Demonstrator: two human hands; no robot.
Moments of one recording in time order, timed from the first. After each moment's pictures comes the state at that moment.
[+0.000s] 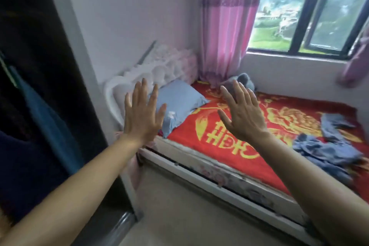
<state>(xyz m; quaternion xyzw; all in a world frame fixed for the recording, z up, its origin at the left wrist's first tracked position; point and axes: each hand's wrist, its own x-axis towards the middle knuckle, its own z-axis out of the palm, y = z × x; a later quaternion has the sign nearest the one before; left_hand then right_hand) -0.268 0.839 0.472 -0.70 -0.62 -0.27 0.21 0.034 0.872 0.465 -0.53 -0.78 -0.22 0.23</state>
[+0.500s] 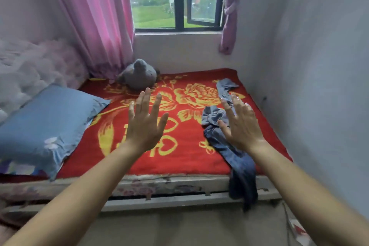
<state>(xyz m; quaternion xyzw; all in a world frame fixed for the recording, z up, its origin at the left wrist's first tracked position) 0.105 1.053 0.373 -0.88 -0.42 -0.24 0.06 0.379 0.919 0.356 -0.78 -0.59 -0.17 0.09</state>
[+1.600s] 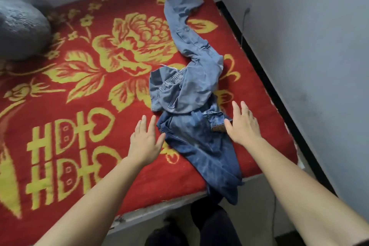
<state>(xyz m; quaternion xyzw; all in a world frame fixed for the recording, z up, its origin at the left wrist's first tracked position) 0.544 1.314 0.065 -0.87 -0.43 0.13 -0.18 0.798 1.131 0.041 -0.92 -0.32 0.21 0.07</state>
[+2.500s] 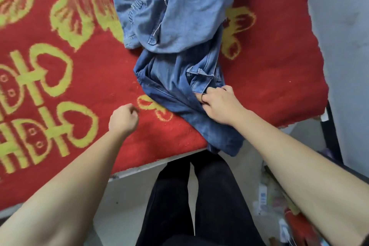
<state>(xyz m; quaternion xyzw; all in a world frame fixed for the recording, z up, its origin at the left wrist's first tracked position) 0.501 1.344 -0.110 -0.74 -0.56 0.26 -0.26 0.741 1.160 -0.102 -0.77 -0.53 0.34 -0.02</state>
